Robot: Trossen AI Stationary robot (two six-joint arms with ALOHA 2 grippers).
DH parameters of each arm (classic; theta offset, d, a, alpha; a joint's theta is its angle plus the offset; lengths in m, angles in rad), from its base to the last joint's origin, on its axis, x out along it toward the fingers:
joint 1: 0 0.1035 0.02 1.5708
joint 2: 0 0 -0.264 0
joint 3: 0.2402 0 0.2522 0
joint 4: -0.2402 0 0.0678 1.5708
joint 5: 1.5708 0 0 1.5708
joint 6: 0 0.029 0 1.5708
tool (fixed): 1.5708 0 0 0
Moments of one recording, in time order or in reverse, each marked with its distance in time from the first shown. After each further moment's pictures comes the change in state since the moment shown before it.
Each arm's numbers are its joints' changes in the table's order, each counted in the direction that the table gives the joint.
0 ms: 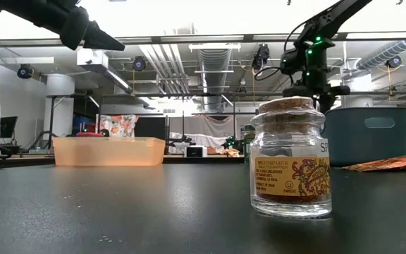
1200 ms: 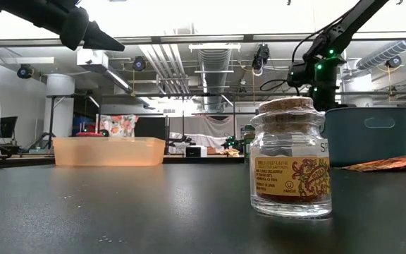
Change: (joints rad) left arm 0.000 0.000 -0.001 -0.003 0.000 -0.010; right arm -0.005 0.073 -0.284 0.276 -0.054 -0.008
